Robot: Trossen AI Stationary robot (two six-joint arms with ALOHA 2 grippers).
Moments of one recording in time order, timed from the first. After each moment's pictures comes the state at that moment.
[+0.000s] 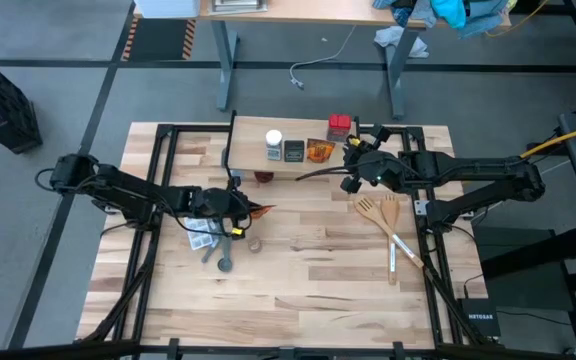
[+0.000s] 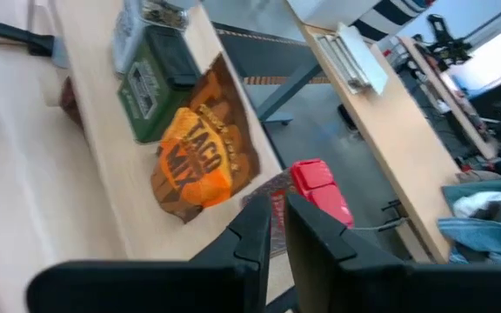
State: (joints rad) left arm -0.06 1.31 0.49 0.30 -0.29 0.09; right arm 0.00 1.19 1.18 -0.71 0.77 -0.12
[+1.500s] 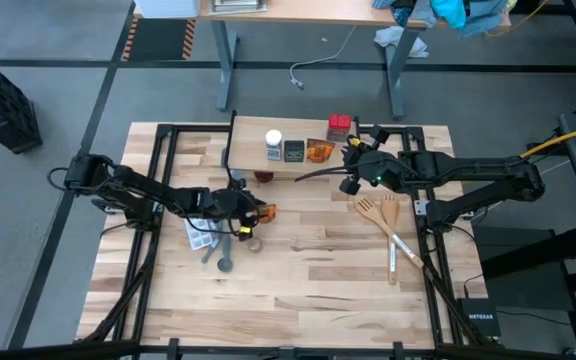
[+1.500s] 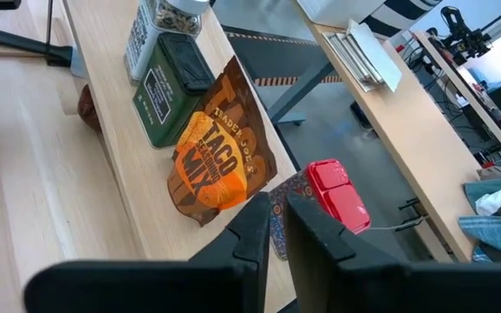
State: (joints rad) left arm -0.03 1.43 0.51 0.40 -0.25 -0.02; right arm 0.00 1.19 1.18 -0.71 0.74 -0.08
